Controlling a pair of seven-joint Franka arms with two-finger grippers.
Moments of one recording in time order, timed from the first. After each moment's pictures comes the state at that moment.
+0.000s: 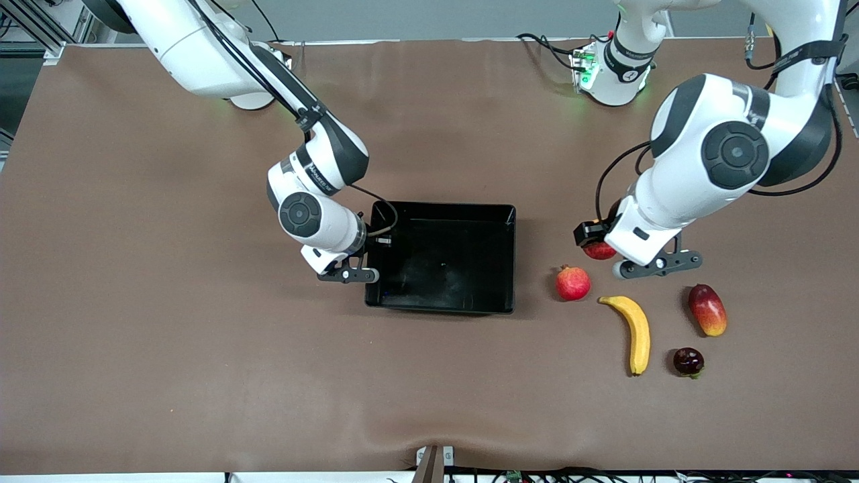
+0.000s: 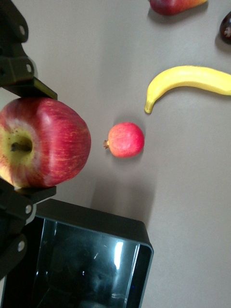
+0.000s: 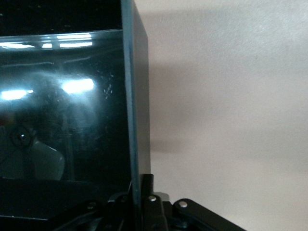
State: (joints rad) left arm -0.05 0.30 -0.35 -1.58 0.03 1.79 -0.54; right arm 0.28 0.60 0.33 -1.70 0.09 2.22 0.56
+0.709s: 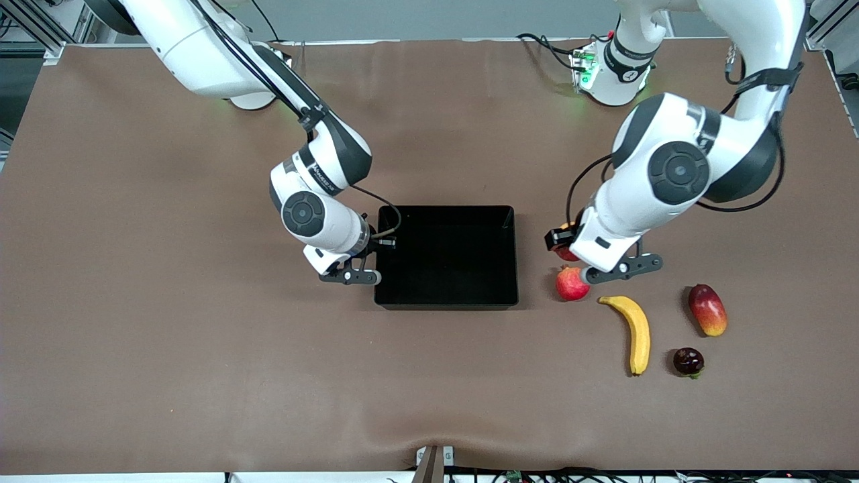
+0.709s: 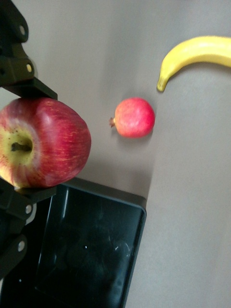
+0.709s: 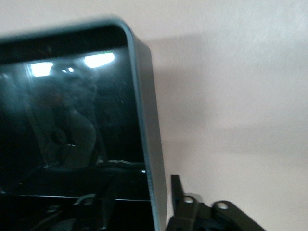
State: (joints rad) left arm -0.12 0.37 -0.35 -1.57 0.03 1.85 -0.68; right arm 0.28 0.60 0.32 -1.65 0.09 2.20 0.60
